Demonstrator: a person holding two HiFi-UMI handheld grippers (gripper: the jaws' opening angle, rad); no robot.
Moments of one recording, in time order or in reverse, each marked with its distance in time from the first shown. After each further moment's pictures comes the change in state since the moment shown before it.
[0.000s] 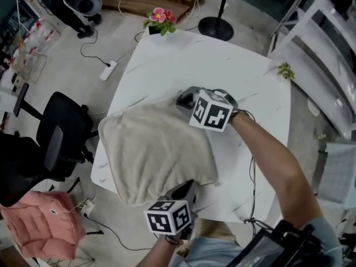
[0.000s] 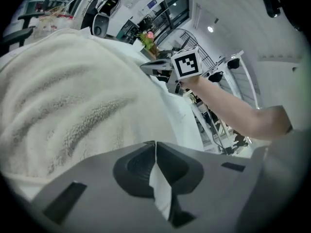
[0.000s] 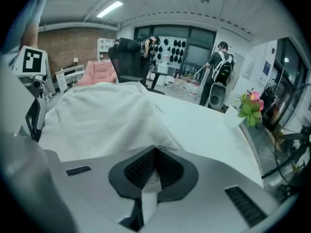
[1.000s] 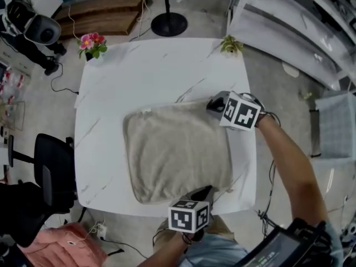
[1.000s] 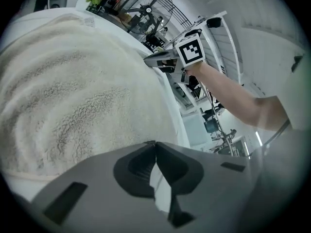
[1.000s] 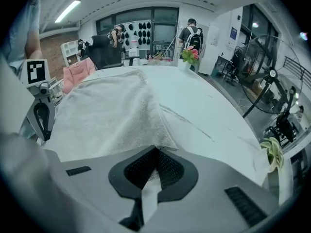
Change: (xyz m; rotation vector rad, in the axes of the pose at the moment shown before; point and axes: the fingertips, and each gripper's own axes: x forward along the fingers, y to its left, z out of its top) left arm 0.074 -0.117 -0.108 0.246 0.379 -0.155; right arm -0.175 0.036 -0.226 0.350 0.214 -0.112
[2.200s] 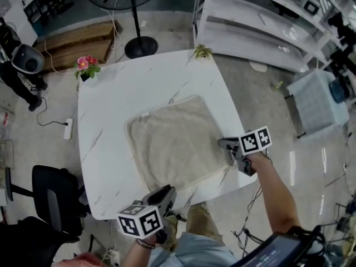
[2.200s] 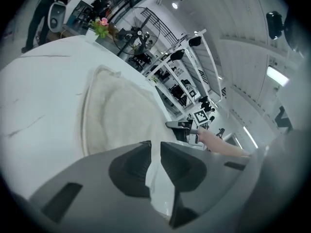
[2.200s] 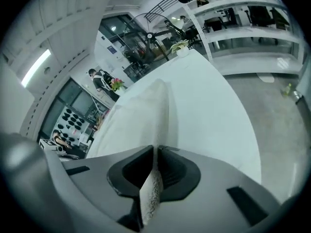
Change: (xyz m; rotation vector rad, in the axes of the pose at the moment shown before) left arm -0.168 0.073 0.026 0.138 -0.133 -0.134; right arm -0.057 0.154 -0.071 1.320 -0.340 -0.070
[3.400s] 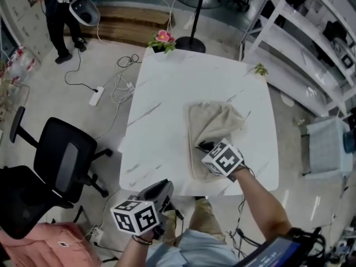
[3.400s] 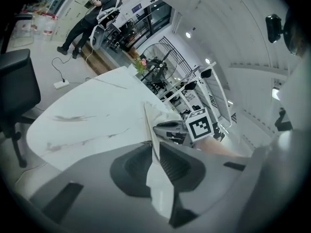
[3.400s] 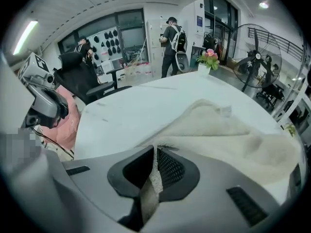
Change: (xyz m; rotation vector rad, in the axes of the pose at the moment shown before) left arm -0.153 0.088 -0.008 -0.154 -0.294 0.094; right arm 0.161 0.248 -0.043 -0.937 0.256 -0.082
